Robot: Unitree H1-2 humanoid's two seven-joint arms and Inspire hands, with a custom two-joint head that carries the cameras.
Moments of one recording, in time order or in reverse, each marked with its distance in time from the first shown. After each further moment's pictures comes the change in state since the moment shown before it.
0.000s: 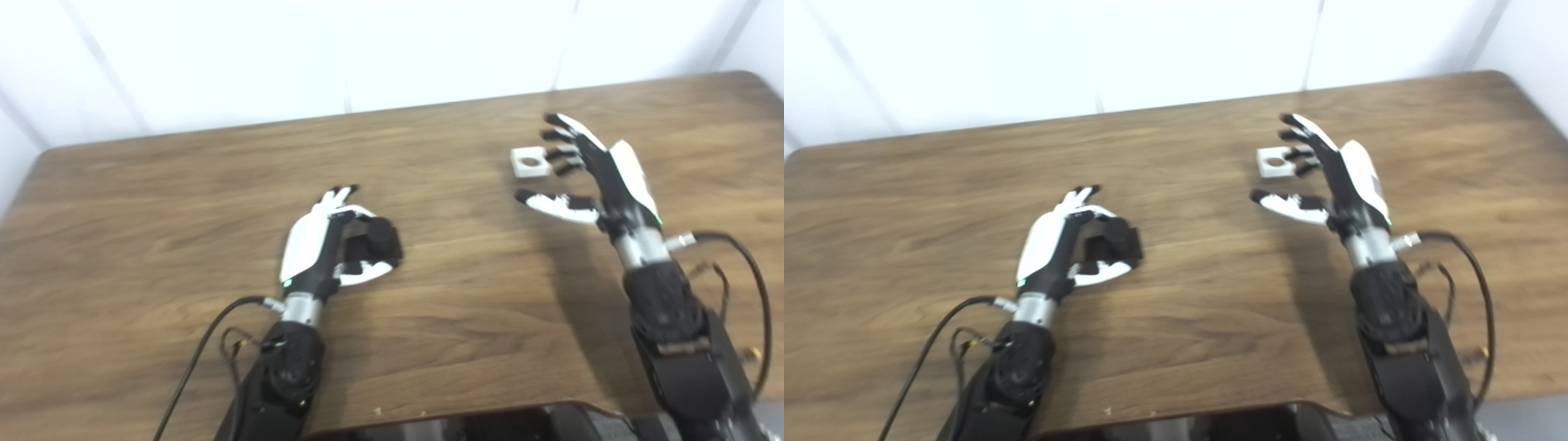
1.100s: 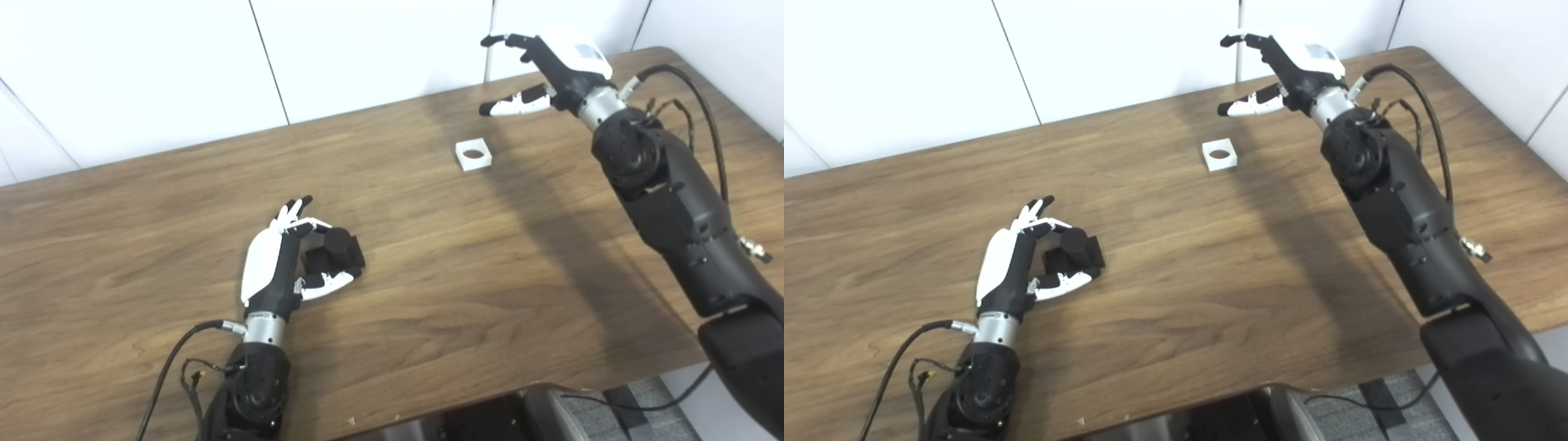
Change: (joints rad) left arm -0.002 0.000 0.014 0.014 -0.021 -0.037 -0.028; right arm -0.388 -0.240 0.123 0.362 -0.149 -0.009 0.140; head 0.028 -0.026
